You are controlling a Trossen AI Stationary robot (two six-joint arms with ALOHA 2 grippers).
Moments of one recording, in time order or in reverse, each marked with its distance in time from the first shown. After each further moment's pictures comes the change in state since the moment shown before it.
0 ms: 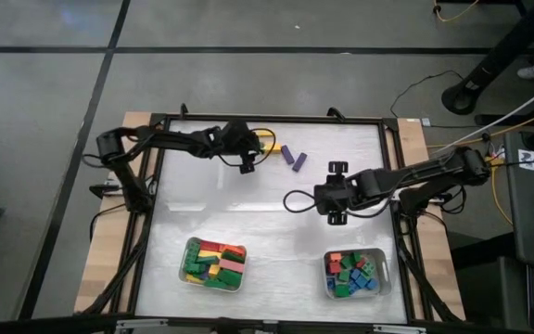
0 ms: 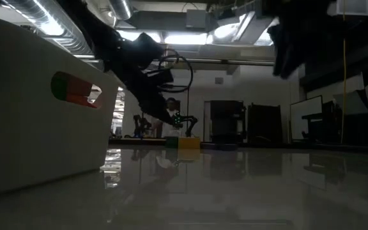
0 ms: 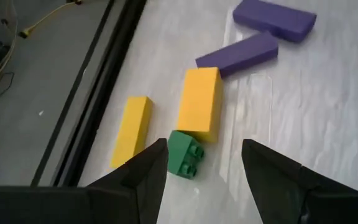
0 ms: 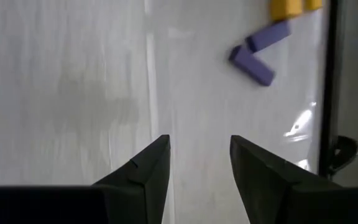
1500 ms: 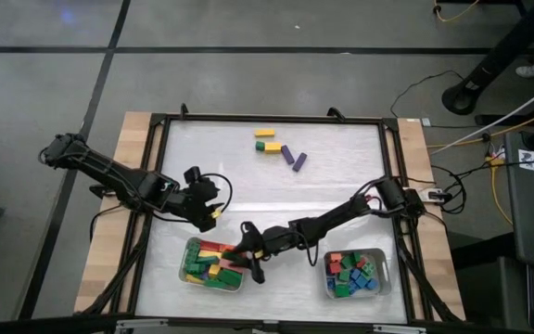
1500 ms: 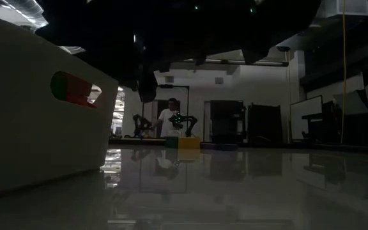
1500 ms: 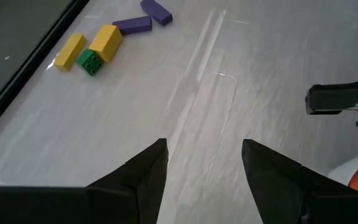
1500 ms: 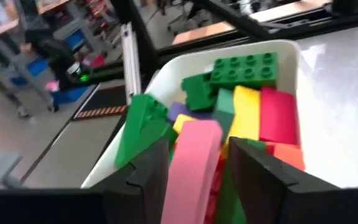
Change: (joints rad) left arm -0.823 -0.552 0.000 -0.812 -0.500 -0.936; right arm 0.099 0.752 0.133 1.690 -0.443 0.238
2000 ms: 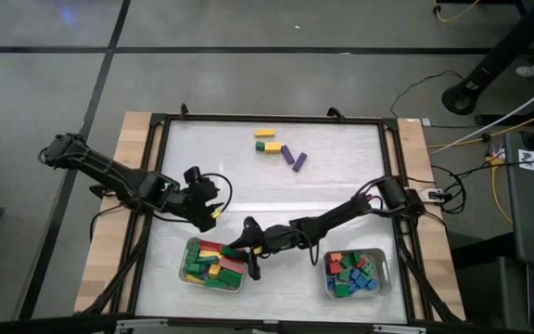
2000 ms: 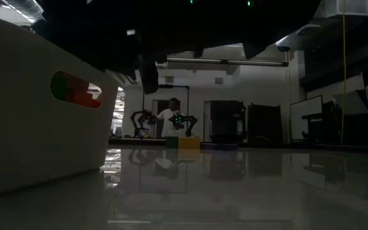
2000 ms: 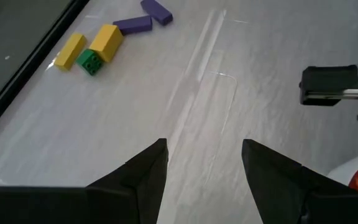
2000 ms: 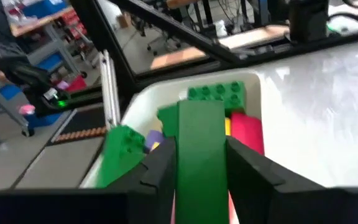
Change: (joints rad) left arm 0.000 0.000 0.000 -0.001 0.000 -0.001; right arm 0.001 -0.013 0.000 0.036 0.113 0.001
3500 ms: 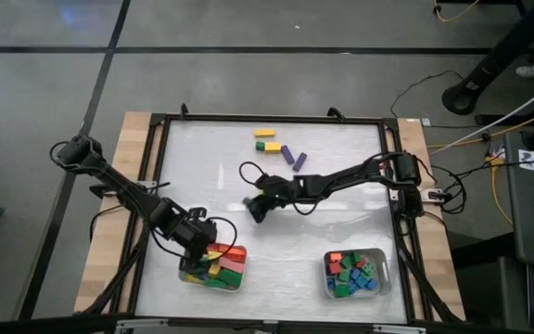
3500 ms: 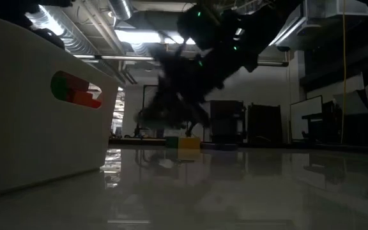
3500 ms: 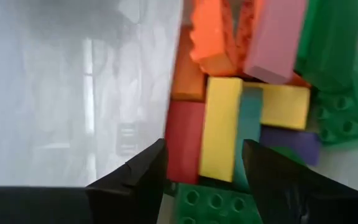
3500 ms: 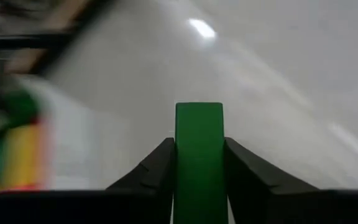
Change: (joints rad) left arm -0.189 0.195 0.000 -0.004 0.494 -0.033; right arm -0.313 -0.176 -0.130 -0.491 -0.089 0.370
